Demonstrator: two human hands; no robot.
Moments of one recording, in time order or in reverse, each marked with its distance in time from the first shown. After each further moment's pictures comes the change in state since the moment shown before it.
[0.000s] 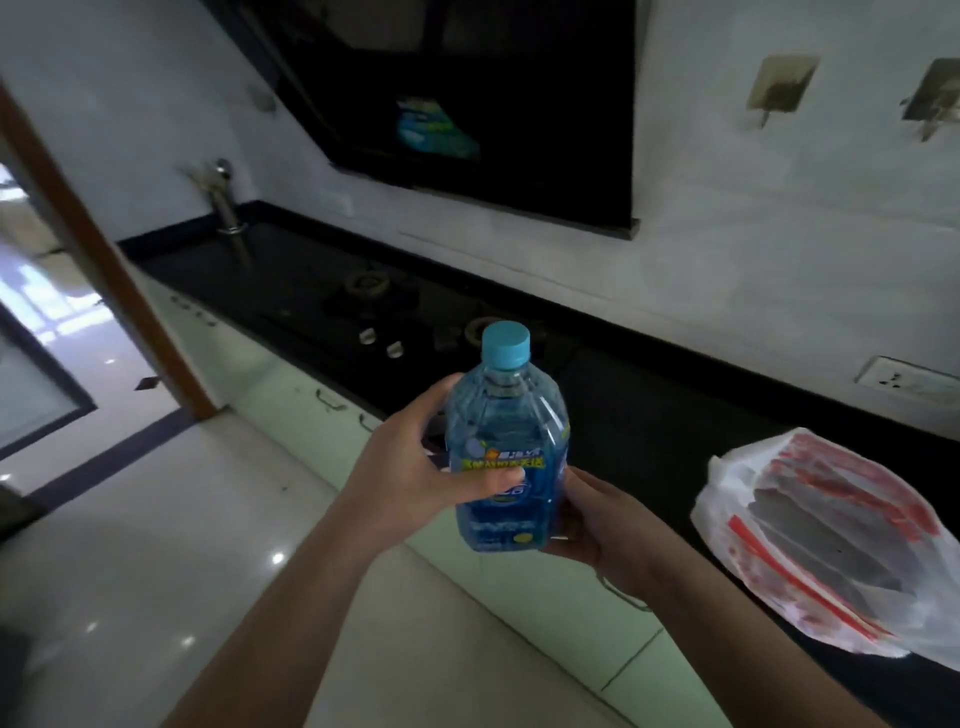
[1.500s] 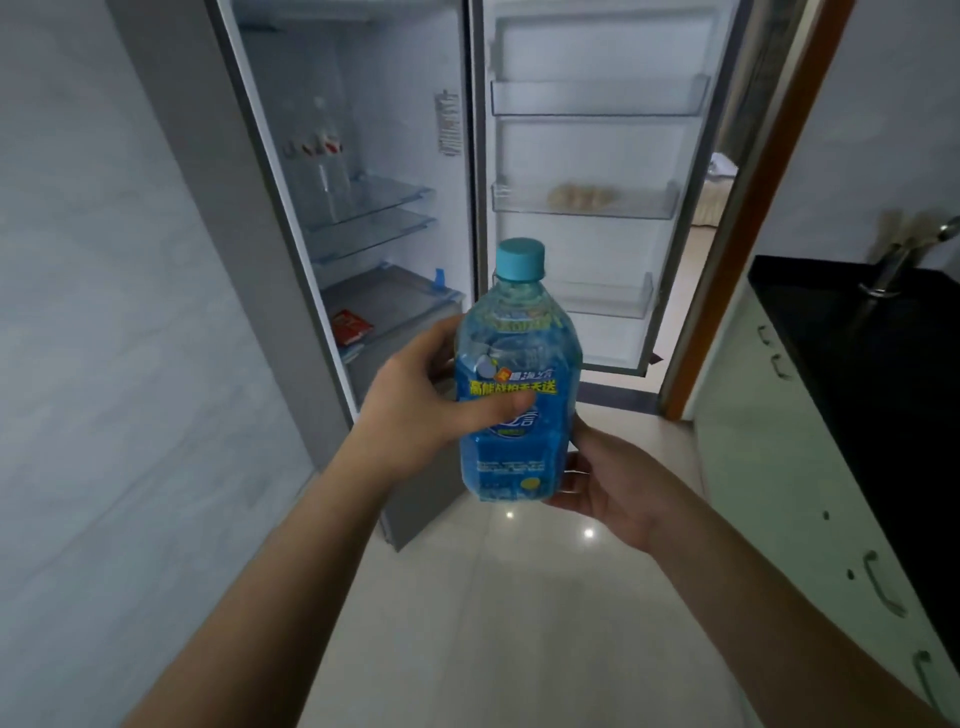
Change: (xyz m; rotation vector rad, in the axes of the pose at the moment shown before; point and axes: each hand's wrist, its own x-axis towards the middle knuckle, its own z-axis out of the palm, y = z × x) left_hand -0.258 -0.043 -0.374 0.287 1.197 -0.375; right_hand 0.107 -0.016 0.557 -0.409 -1.055 0.134
